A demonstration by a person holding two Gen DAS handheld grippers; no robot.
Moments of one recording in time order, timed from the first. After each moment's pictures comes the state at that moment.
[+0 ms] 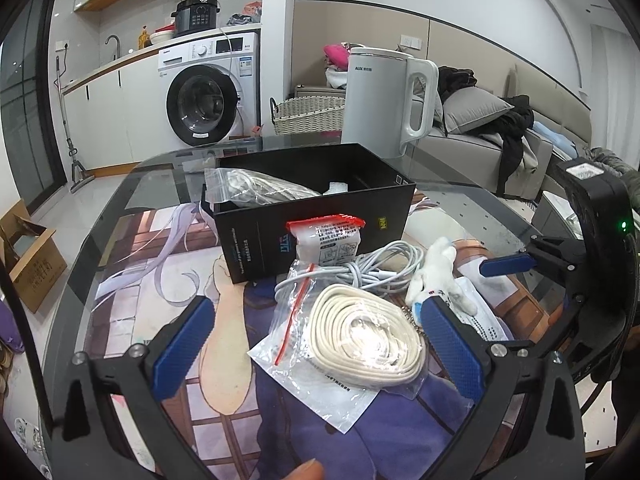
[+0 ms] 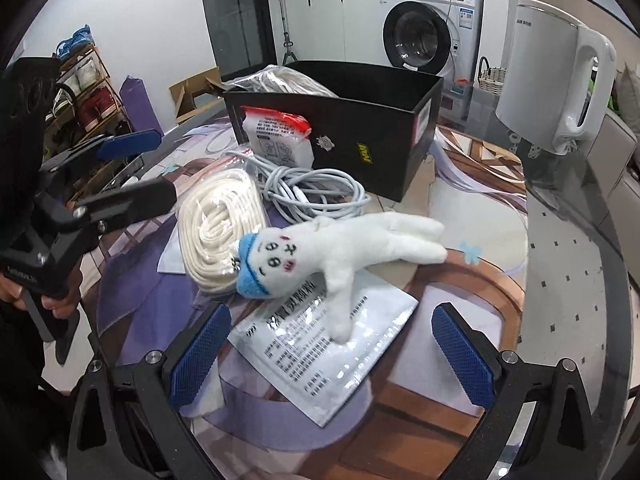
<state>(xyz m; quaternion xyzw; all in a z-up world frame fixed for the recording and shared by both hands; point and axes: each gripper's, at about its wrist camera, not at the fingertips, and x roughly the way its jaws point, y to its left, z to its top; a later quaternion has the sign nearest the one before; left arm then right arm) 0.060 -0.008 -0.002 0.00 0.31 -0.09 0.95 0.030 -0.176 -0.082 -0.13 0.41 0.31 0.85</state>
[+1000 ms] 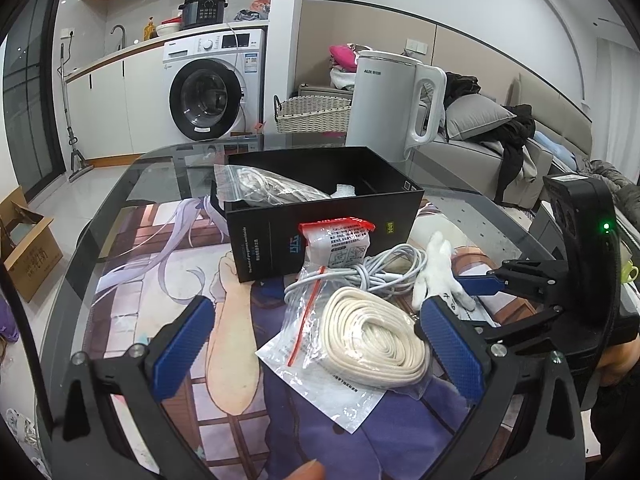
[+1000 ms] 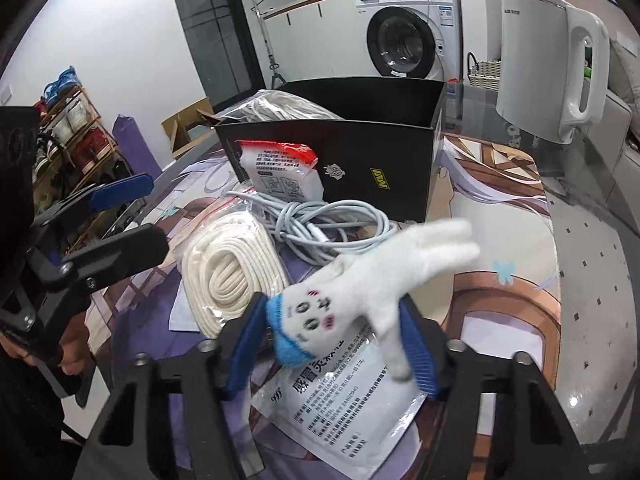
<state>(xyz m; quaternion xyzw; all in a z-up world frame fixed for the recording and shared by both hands) 0.062 0.003 -0.001 -0.03 0.32 -0.09 0.94 0.043 -0.155 -0.083 -0.07 0.41 0.31 0.86</state>
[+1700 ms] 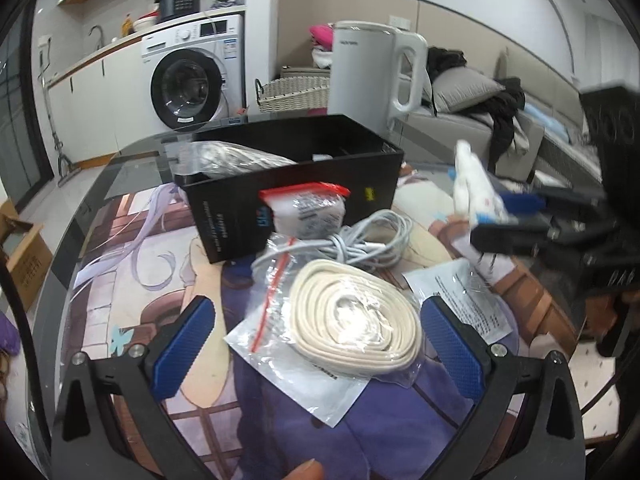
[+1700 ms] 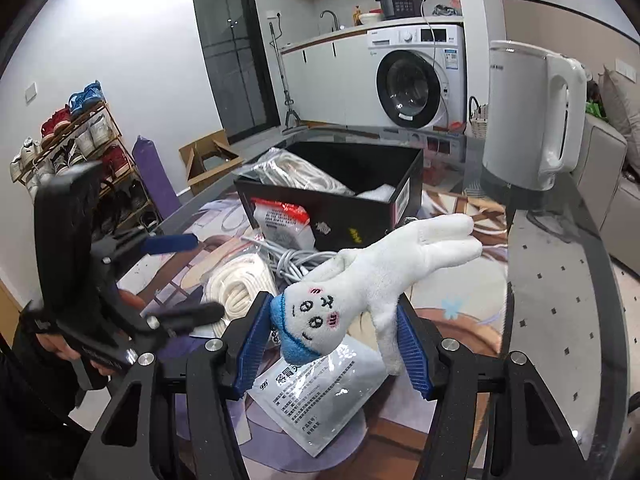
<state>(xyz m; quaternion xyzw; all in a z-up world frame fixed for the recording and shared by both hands) 0.069 -0.021 -0.019 0.01 0.35 -0.11 0.93 0.027 -0.195 -0.041 -0.06 0.33 0.33 0.88</state>
